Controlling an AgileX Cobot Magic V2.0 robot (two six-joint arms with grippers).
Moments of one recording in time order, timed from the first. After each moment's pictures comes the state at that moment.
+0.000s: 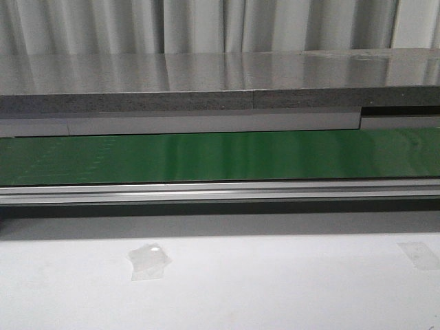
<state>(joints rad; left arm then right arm) -0.02 0.88 -1.04 0.15 0.99 -0.16 0.08 -0.01 0.03 0.03 0.09 0.05</state>
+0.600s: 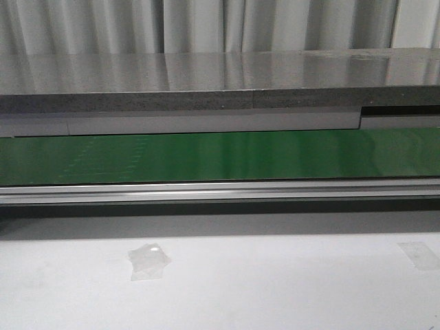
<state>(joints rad) 0.33 1.46 -1.47 -0.09 0.98 0.05 0.08 -0.01 0.03 0.03 0.09 0.05</state>
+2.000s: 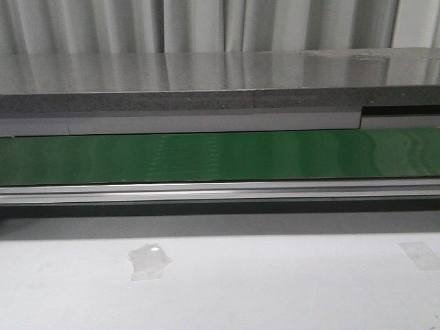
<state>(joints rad) 0.38 2.03 -1.50 -0.15 0.92 0.16 0.08 -0.01 0.03 0.03 0.09 0.05</state>
